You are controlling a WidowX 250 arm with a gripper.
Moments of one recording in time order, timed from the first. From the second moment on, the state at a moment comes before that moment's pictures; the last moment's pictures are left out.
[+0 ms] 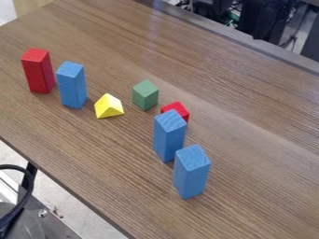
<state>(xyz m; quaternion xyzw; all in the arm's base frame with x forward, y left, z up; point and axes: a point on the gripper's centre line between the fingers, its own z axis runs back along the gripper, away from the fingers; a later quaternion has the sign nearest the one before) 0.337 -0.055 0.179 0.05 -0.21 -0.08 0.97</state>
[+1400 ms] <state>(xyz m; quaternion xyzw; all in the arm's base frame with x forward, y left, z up) 0.293 0.228 0.113 0.07 -0.06 0.21 0.97</state>
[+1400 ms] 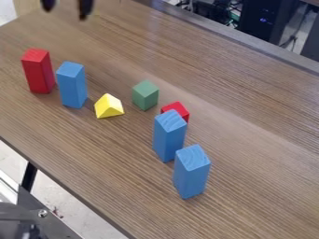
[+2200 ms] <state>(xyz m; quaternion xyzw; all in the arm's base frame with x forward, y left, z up) 0.246 0.226 0.116 -0.01 -0.04 0.17 0.99</state>
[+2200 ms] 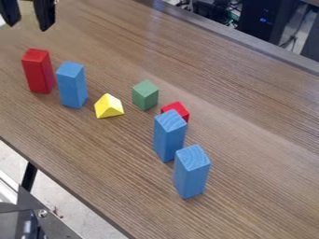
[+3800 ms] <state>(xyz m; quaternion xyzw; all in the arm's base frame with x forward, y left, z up) 0.231 0.213 0.073 0.06 -0.04 0.19 0.98</state>
